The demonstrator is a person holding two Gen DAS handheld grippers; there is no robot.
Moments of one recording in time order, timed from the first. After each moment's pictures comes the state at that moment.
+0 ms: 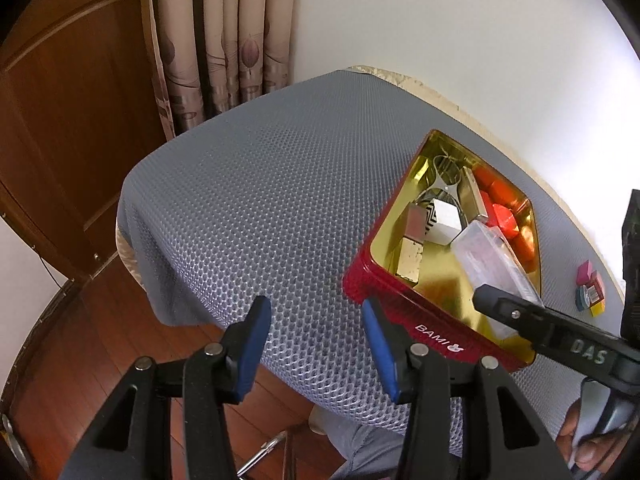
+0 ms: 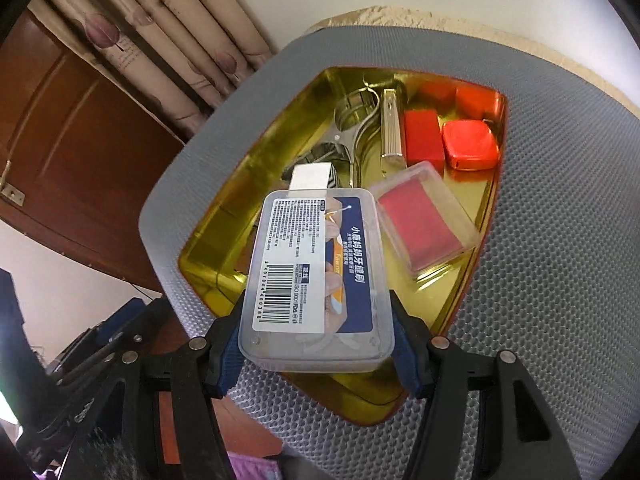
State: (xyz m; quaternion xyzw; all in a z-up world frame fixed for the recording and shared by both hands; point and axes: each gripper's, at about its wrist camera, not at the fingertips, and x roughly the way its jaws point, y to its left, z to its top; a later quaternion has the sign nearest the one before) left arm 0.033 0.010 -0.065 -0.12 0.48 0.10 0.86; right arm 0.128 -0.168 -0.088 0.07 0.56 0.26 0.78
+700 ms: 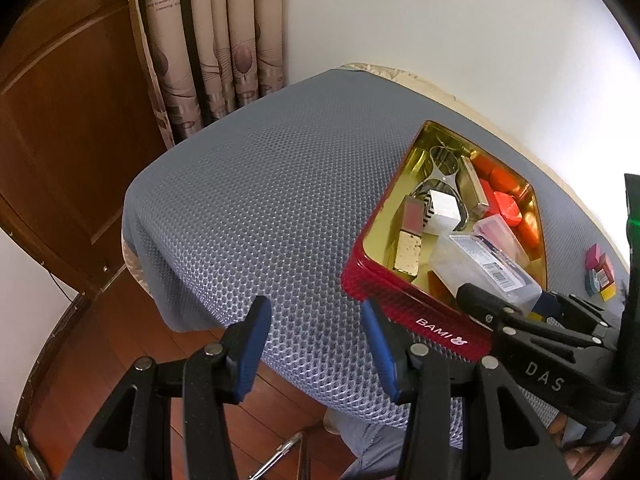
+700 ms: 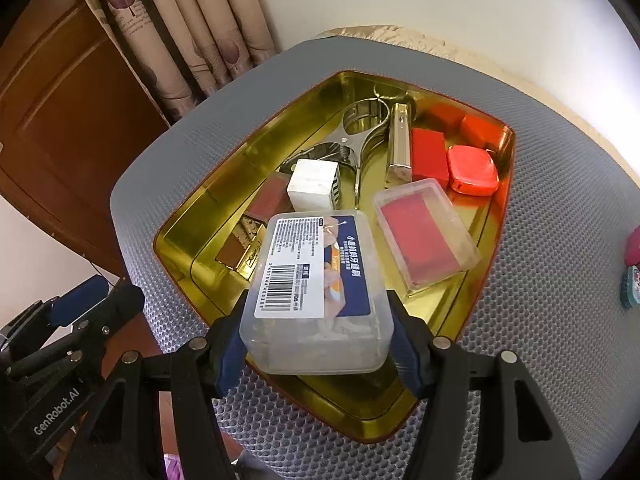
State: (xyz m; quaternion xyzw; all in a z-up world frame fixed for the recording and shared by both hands) left arm 0.035 -0.002 -0.065 -0.08 0.48 0.10 0.87; right arm 0.119 -0.144 -0.088 -0.01 0.52 0.24 0.82
